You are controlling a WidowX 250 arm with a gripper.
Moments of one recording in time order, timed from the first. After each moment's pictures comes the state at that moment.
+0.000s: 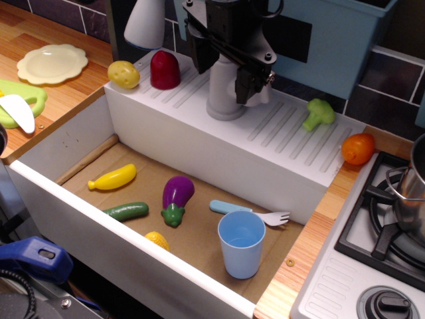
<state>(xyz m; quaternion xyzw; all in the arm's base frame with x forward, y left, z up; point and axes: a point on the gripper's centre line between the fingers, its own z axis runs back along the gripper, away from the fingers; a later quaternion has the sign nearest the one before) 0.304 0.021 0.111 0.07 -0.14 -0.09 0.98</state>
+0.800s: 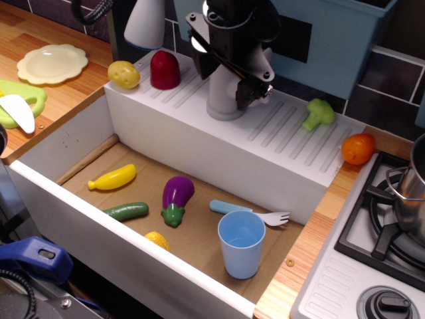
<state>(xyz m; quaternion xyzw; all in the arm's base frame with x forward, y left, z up) 0.323 0.025 0.089 0.10 -0.19 -0.10 0.97</state>
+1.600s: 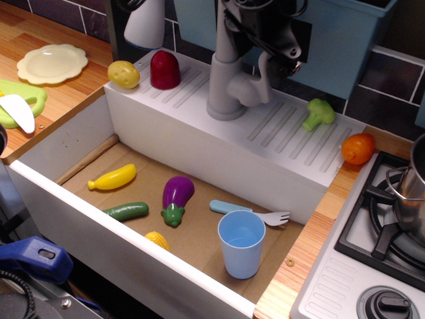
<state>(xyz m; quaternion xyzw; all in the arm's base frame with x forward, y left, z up) 0.367 0.018 0.099 0.07 -0.24 -0.14 0.96</state>
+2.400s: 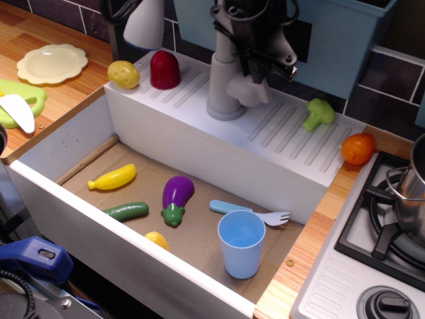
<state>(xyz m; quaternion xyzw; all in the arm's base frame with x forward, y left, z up) 0.341 0.005 0.087 0.05 -0.24 -0.09 0.97</state>
